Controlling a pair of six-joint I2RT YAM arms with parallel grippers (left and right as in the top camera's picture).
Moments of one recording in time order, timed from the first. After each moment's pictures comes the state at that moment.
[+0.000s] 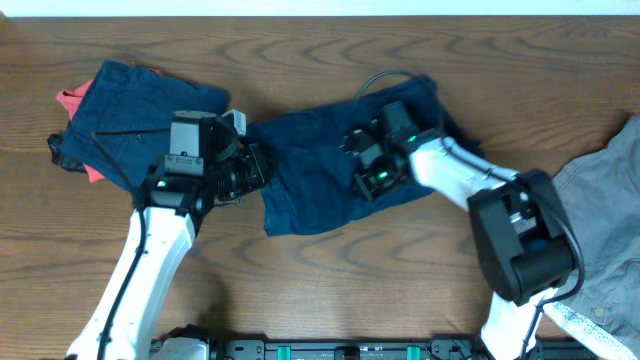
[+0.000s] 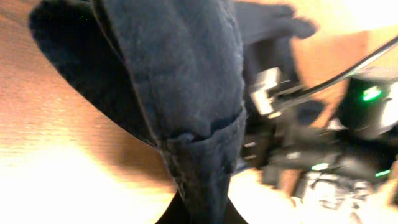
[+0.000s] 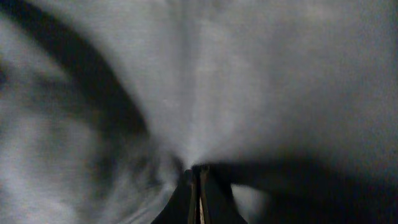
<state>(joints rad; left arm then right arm) -0.13 1.29 0.92 -0.55 0.50 -0.56 0.45 1.98 1.17 -0.47 -0.46 -0.12</state>
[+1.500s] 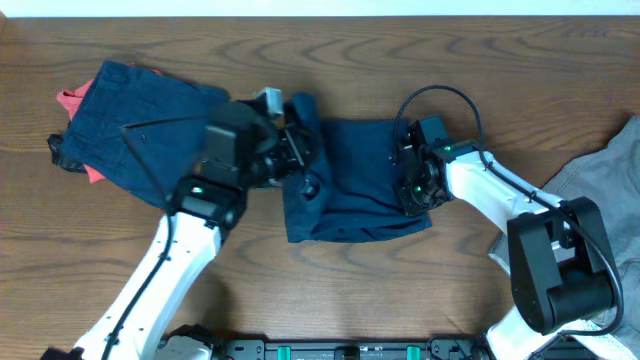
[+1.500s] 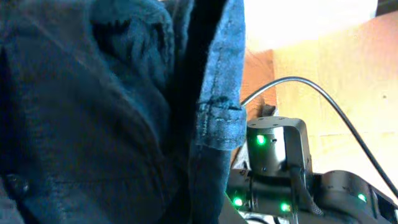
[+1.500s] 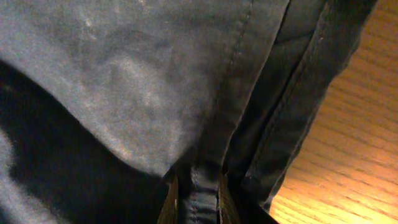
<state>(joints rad) -0.37 1.30 0.92 -0.17 0.48 -0.88 0.32 1.81 1.02 -0.68 -0.16 0.00</state>
